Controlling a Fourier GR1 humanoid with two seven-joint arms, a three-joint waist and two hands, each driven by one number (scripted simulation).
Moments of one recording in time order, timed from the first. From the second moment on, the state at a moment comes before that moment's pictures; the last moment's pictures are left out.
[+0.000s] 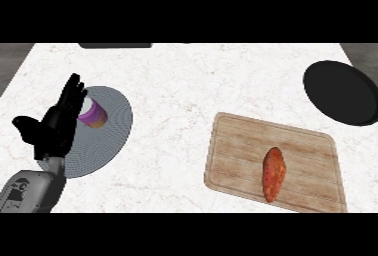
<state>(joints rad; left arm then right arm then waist) -0.22 0.35 -0.09 -1.44 0.20 0.24 0.03 0.18 -0.99 -0.16 -1.70 -0.15 0.34 -0.34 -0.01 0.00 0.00</state>
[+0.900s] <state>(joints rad) -0.25 0.31 -0.04 -1.44 0.15 0.19 0.07 -0.06 -0.86 -0.05 -1.98 -0.16 0.46 0.15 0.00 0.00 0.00</state>
